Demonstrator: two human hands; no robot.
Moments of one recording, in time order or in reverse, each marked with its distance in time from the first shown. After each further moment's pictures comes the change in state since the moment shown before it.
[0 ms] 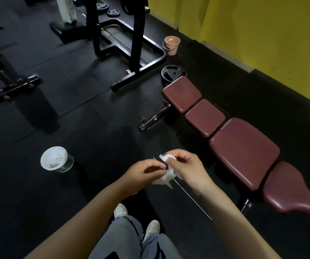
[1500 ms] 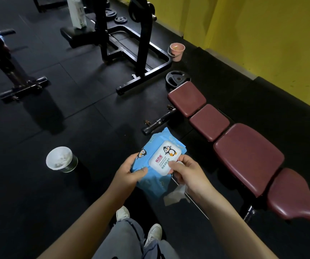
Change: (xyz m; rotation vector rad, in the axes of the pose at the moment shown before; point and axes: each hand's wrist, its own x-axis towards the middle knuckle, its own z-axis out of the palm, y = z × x) left_hand -0.044 -0.019 -0.017 -0.500 0.294 -0.091; right_hand -0.002 0.017 0.025 0.237 0.062 0.181
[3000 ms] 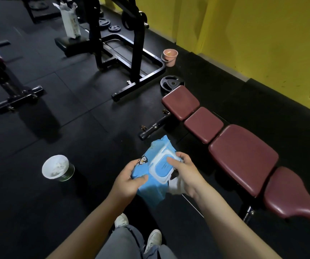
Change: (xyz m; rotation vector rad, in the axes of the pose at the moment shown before) left_hand 0.001 -0.008 0.019 0.054 0.053 0.026; right_hand 0.019 0.002 -0.014 0.071 0.147 0.115
